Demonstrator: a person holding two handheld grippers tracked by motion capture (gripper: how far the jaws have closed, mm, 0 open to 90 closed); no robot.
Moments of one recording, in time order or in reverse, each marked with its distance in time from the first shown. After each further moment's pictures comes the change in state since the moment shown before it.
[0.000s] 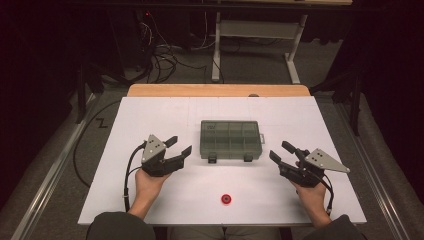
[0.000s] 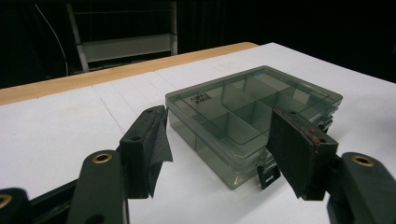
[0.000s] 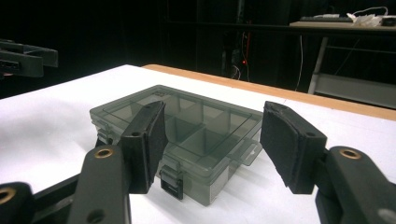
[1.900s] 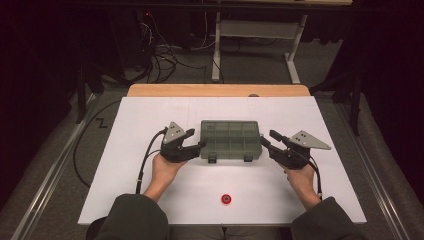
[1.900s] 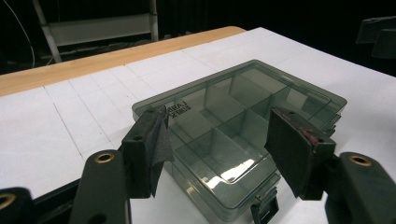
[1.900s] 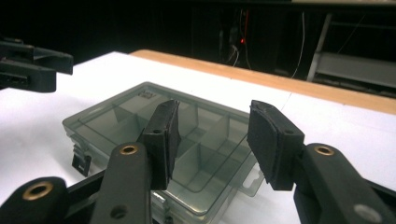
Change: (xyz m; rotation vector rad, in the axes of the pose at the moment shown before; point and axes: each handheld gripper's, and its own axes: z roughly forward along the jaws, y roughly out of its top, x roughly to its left) left arm -0.003 0.019 0.055 0.095 -0.084 -0.009; right arm -0.005 0.022 0.048 0.111 -0.016 0.016
